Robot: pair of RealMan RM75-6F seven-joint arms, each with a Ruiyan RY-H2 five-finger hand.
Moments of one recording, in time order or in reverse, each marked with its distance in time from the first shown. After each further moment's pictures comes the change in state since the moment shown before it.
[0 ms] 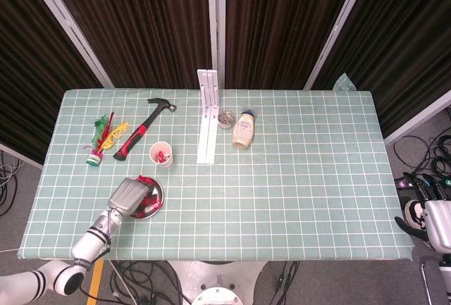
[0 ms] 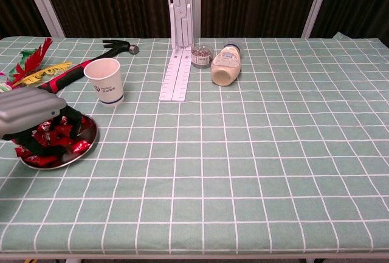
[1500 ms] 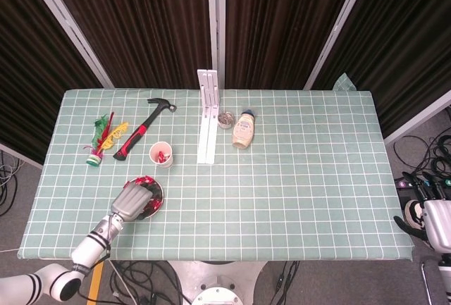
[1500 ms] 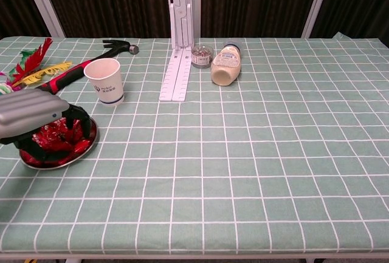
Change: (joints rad) left arm 0.003 0.045 0.027 -0.097 0.033 0.023 -0.018; right arm 0.002 -0.007 0.002 0.009 -0.010 0.006 0.001
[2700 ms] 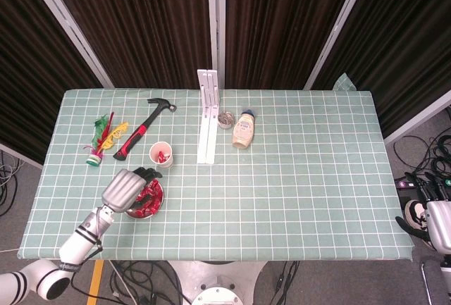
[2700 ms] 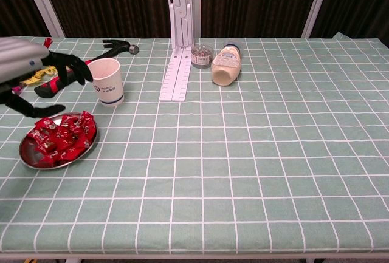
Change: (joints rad) left arm -0.018 0.098 -0.018 -0.086 0.103 0.133 -0.131; right arm -0.006 -0.008 -0.001 0.028 -0.006 0.012 0.030
